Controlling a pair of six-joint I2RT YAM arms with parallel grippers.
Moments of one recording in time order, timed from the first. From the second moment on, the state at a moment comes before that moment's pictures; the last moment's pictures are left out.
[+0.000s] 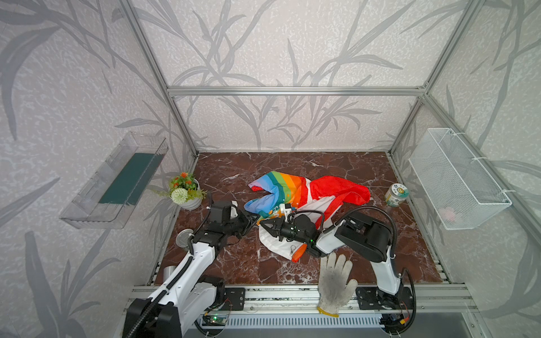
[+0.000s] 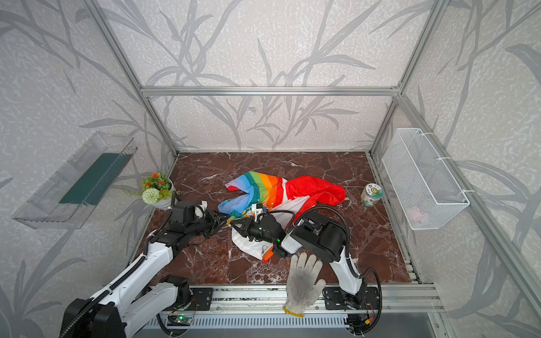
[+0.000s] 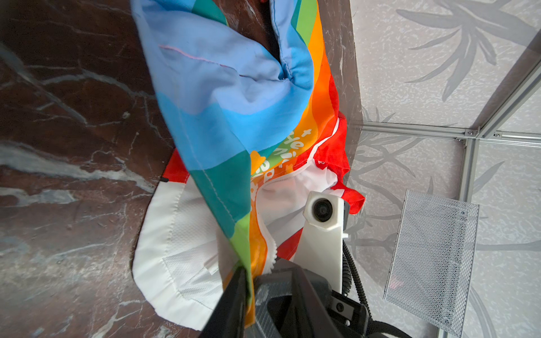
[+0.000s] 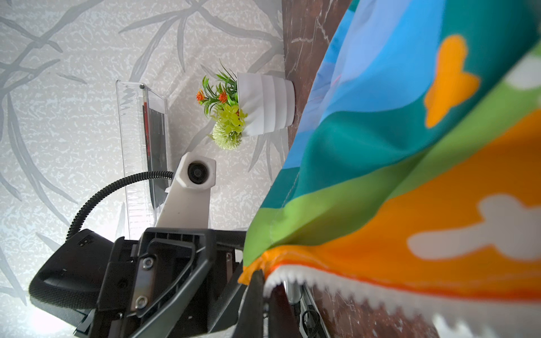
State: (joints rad) left arm -0.18 0.95 0.47 -0.20 0.51 -1.12; right arm 0.98 2.09 0.81 1.22 -0.24 1.58
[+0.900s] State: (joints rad) left arm -0.18 0.95 0.45 -0.19 0.51 -1.12; right arm 0.98 2.09 0.80 1.27 -0.23 1.59
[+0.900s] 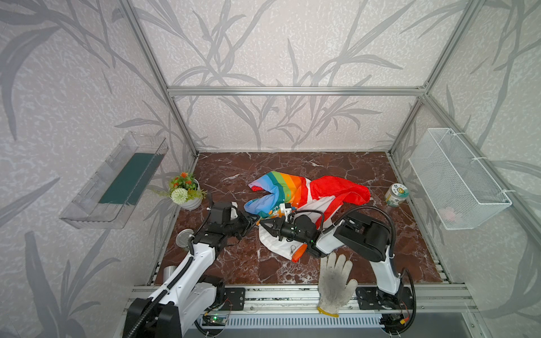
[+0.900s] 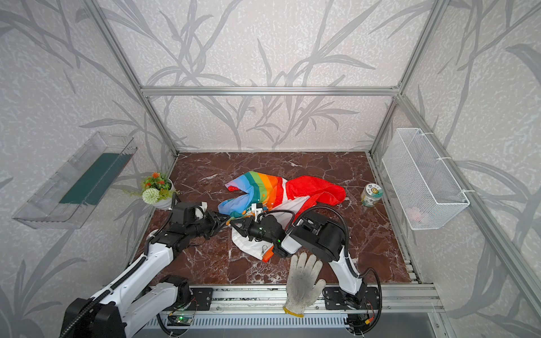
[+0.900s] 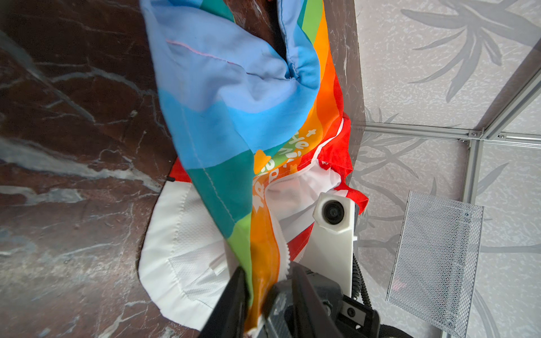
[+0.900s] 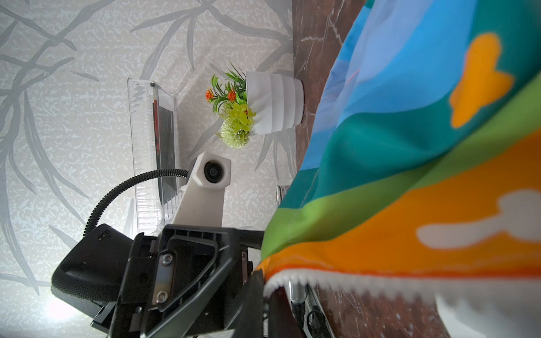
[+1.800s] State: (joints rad) left arm -0.18 0.95 0.45 -0.19 0.51 -1.12; right arm 0.98 2.09 0.80 1.28 -0.24 1.59
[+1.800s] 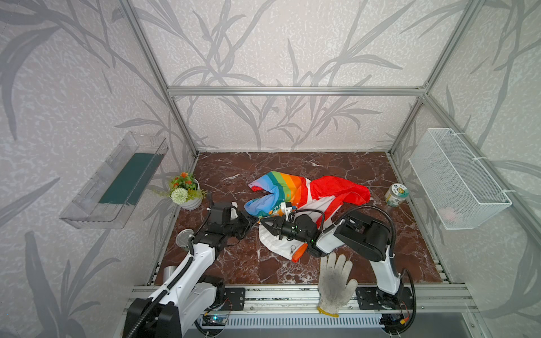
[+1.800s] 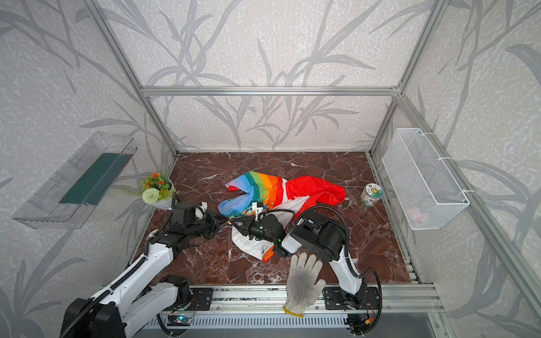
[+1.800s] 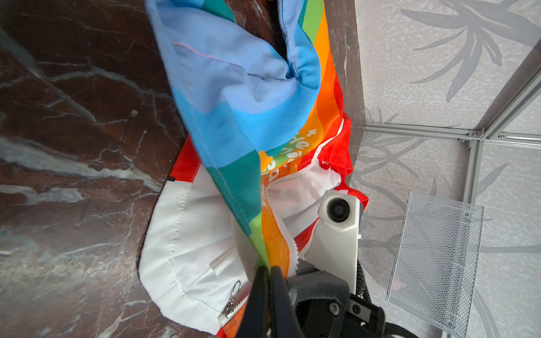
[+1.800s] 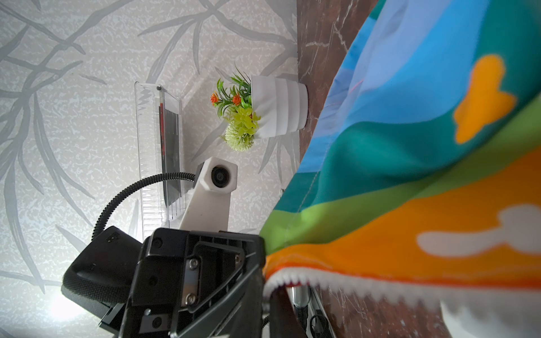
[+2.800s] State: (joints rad) left arm -0.18 0.90 0.45 -0.27 0.48 -1.07; right arm 1.07 1.36 0.77 -0.37 0.02 1.39
